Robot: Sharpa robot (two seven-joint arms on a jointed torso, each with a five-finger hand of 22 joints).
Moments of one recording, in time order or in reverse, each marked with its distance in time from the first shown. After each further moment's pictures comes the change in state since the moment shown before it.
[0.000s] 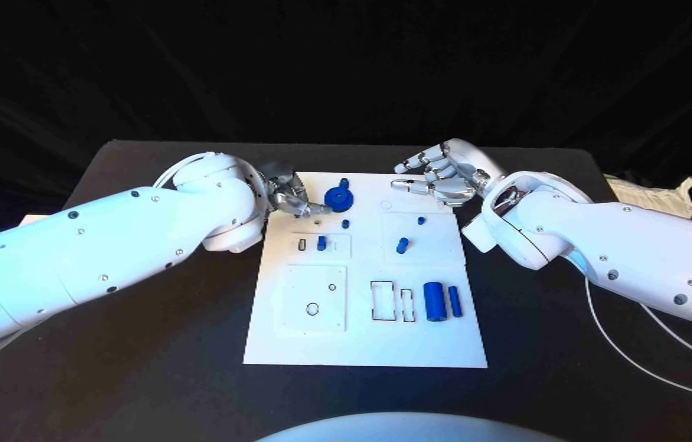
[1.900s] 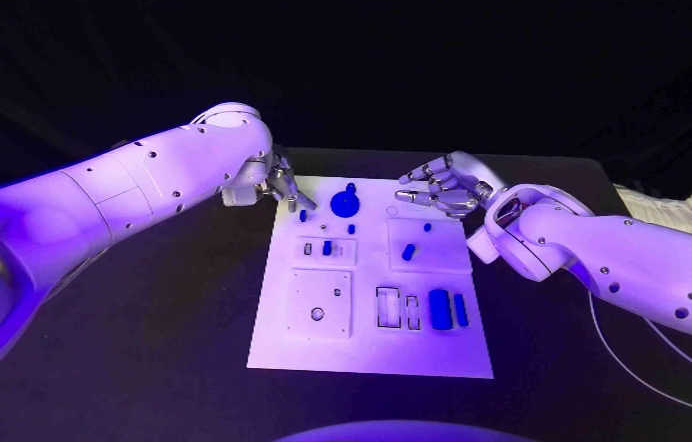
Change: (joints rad) left arm 0.112 0.259 -0.063 -0.513 0.066 0.453 0.032; left_hand 0.094 0.110 -0.205 -0.002 0.000 0.061 0.004 -0.002 -0.081 -0.007 0.006 -0.010 -0.040 0.003 0.011 0.000 0.000 0.000 0.006 0.015 -0.007 0.000; right arm -0.010 0.020 -0.002 -0.021 0.002 0.007 0.003; right_hand 0.000 0.000 -0.008 -0.003 0.022 0.000 0.000 0.000 0.000 0.000 0.000 0.000 -0.001 0.000 0.000 0.000 0.001 0.000 -0.004 -0.004 -0.004 -0.003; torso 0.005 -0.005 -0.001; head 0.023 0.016
